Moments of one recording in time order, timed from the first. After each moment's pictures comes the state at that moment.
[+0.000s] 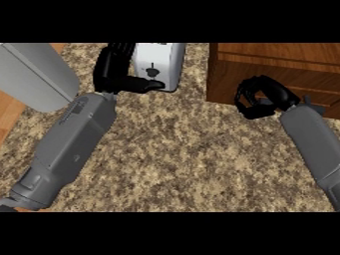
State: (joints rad) left arm -0.88 0.18 -0.25 -0.71 0.69 0.06 -0.50; right arm -0.78 -0.33 0.09 -0.55 0.41 0.26 -0.44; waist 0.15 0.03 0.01
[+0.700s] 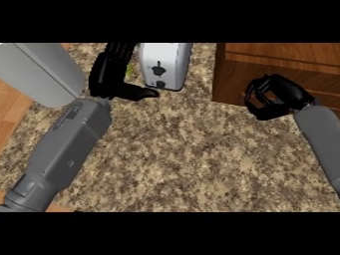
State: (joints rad) left arm -0.83 0.21 -0.26 -0.76 0.69 -0.01 -0.49; right arm -0.76 -0.38 0.04 -0.58 0.30 0.44 -0.43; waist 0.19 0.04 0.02
